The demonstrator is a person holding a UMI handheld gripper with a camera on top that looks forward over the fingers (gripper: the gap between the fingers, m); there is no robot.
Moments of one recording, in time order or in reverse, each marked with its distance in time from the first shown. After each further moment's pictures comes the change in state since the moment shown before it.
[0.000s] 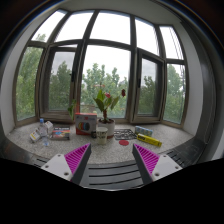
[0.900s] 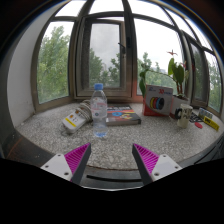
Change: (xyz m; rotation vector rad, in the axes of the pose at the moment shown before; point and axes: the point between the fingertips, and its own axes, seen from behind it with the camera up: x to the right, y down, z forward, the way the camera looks) arm -0.447 0.143 0.180 -0.150 -0.330 -0.014
